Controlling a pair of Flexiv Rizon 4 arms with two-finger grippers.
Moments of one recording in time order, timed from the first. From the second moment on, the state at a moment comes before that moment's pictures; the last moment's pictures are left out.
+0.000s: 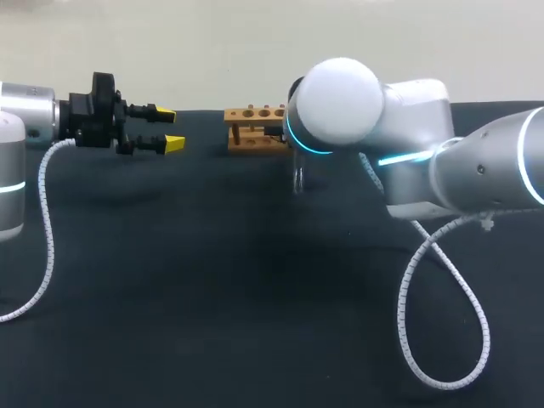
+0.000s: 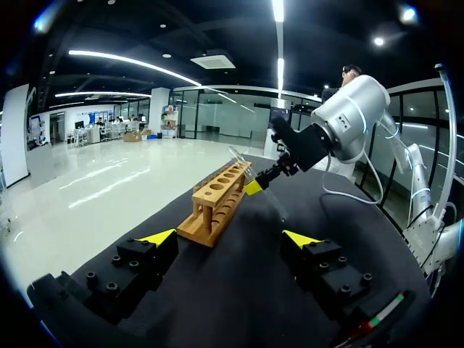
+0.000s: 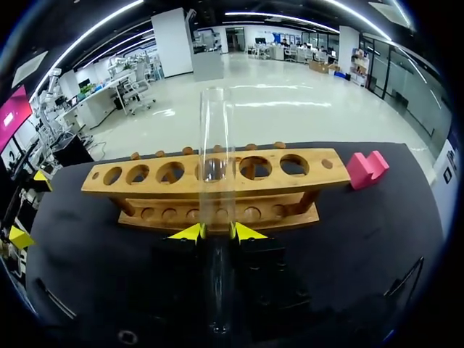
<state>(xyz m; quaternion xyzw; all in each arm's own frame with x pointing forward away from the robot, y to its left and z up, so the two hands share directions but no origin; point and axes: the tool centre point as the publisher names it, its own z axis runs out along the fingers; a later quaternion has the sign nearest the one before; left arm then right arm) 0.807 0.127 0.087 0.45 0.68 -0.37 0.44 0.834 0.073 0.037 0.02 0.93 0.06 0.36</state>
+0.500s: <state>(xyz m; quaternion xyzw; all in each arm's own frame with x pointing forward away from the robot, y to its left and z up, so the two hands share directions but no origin) 0.807 0.127 0.087 0.45 0.68 -0.37 0.44 0.831 0.074 0.034 0.03 0.94 0.08 0.32</state>
